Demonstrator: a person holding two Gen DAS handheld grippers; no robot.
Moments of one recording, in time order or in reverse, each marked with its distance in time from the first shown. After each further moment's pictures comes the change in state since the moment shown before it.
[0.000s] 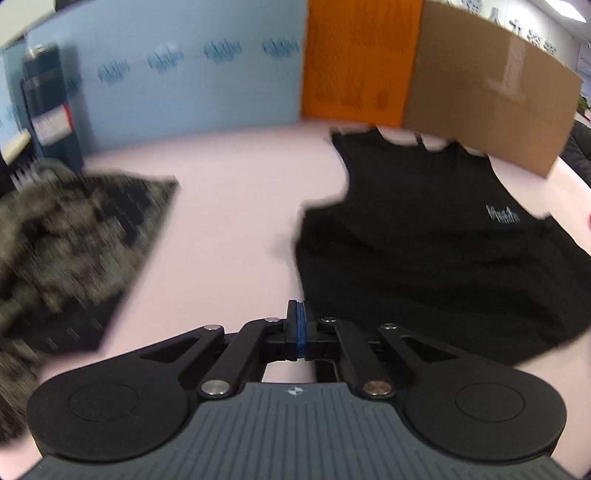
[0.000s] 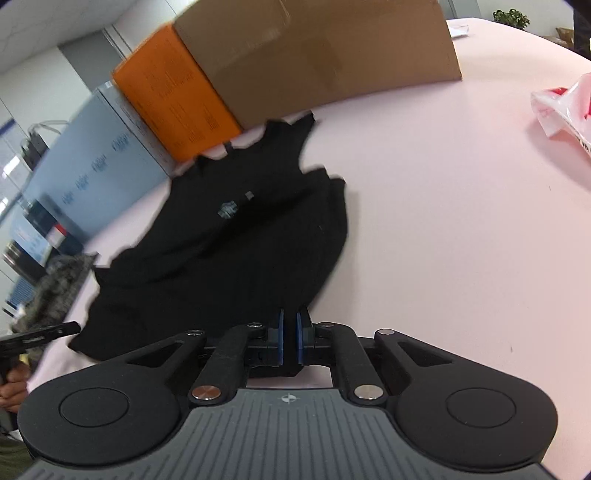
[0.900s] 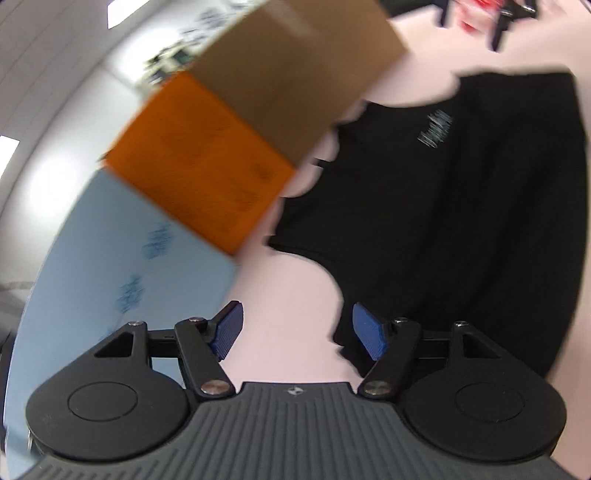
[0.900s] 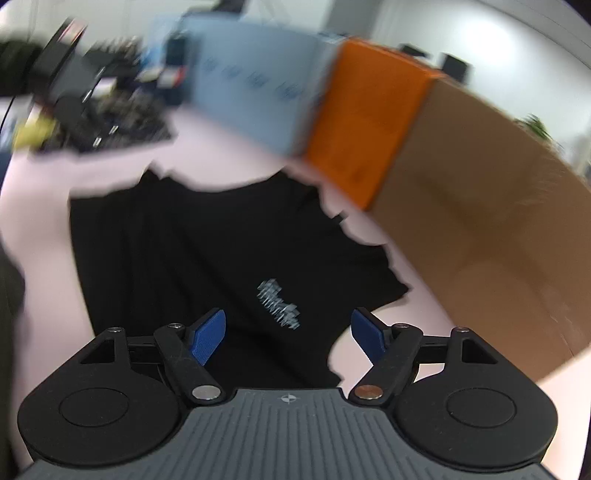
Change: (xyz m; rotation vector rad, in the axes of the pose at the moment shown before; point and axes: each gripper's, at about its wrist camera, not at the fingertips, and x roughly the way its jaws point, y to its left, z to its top) left arm 0.032 -0.052 0.026 1.072 -0.199 -0.056; right arm 0.032 0.107 0.100 -1.115 0.127 0.041
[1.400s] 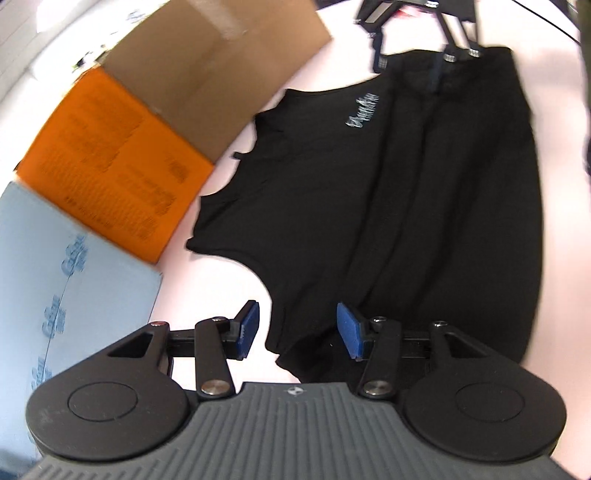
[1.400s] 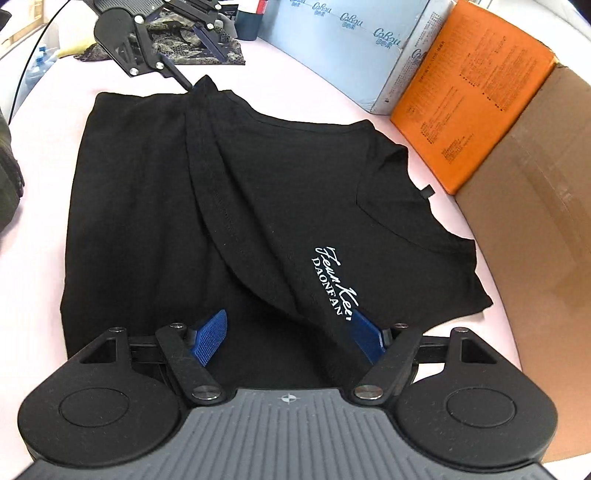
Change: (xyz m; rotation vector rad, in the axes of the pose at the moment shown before) left arm 0.023 0.009 -0.008 0.096 0.007 -0.245; right arm 0.096 0.017 -0.017 -0.177 0.074 0.152
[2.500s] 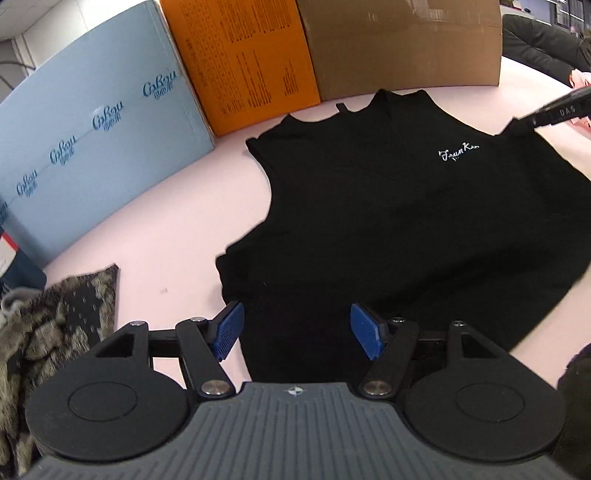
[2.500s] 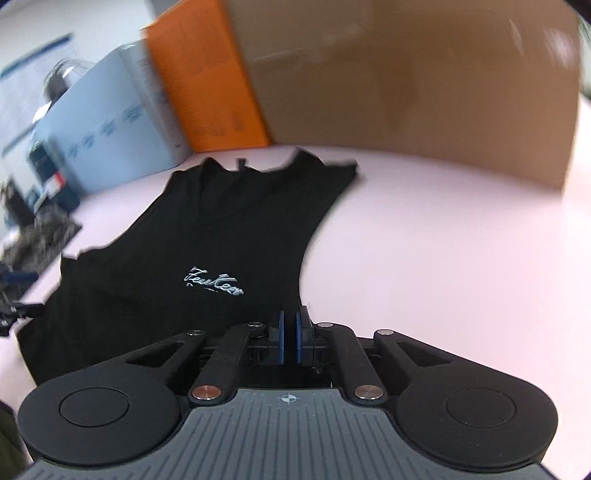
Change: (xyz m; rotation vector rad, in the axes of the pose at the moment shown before) left arm -0.008 -0.055 0.026 -0.813 0.135 0.163; right arm -0.031 -0.058 -0.086 0.900 -0.212 -0.147
